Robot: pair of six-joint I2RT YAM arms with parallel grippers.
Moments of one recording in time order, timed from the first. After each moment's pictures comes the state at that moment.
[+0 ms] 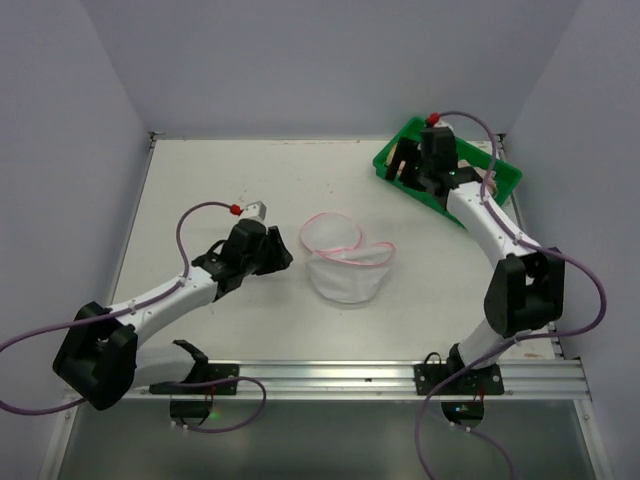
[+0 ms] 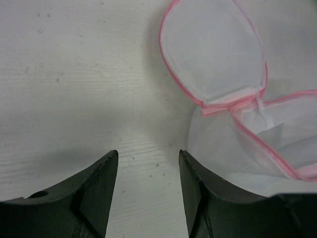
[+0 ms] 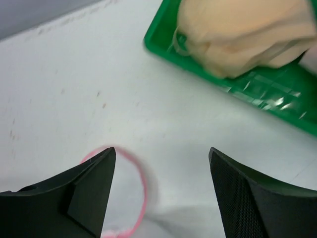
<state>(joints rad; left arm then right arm) -0.58 1.20 0.64 -0.17 -0.11 -0.70 0.17 1.70 1.45 -0.39 0.09 0.48</state>
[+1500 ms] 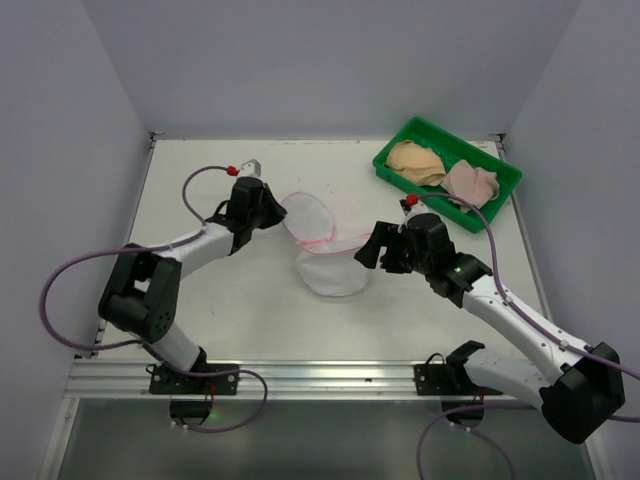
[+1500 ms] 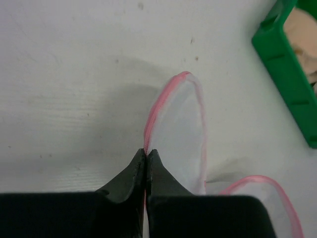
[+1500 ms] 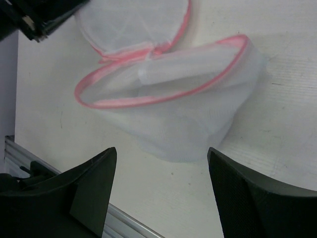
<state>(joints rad) -0.39 1.68 0.93 0.12 0.03 -0.71 0.57 1.03 0.74 -0.33 -0.08 0.68</state>
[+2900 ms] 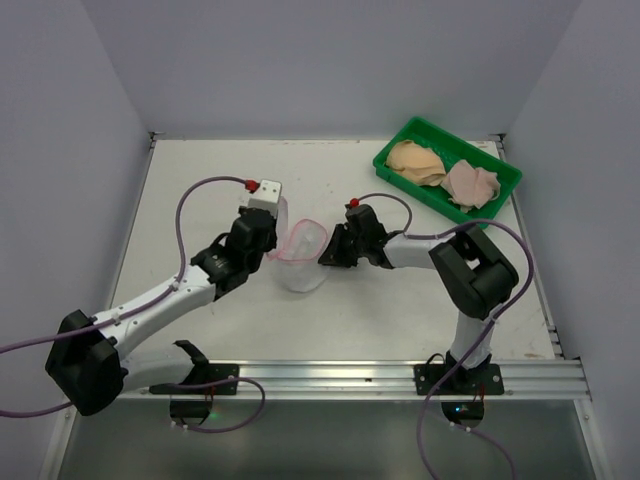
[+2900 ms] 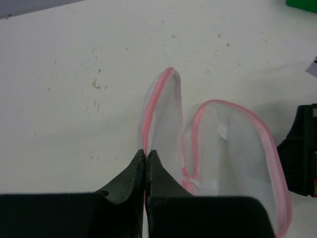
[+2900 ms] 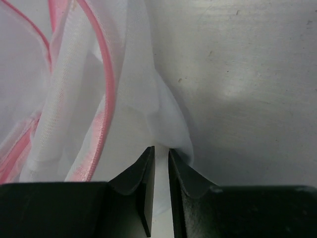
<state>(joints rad) -0.67 1.17 0.79 -0.08 -0.55 -0.16 0.62 1.84 0.93 0.12 -0.25 0.88</state>
